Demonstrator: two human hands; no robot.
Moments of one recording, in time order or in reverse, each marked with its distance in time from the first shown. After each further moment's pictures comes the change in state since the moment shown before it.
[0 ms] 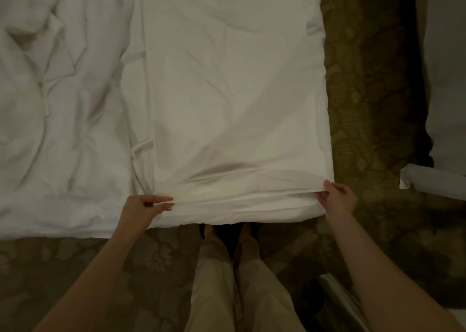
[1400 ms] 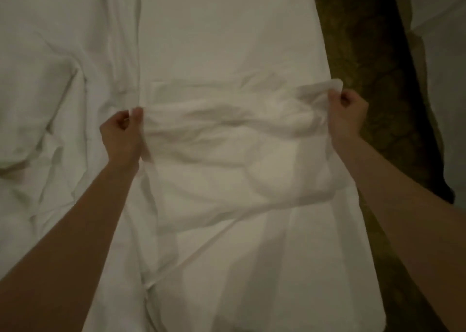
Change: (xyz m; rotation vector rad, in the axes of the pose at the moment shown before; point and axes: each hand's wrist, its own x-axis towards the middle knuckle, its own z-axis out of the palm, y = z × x) left_hand 0.292 0.273 -0.086 -0.305 0.484 0.343; right_hand 0.038 -0.286 0.284 -0.185 -0.079 -0.711
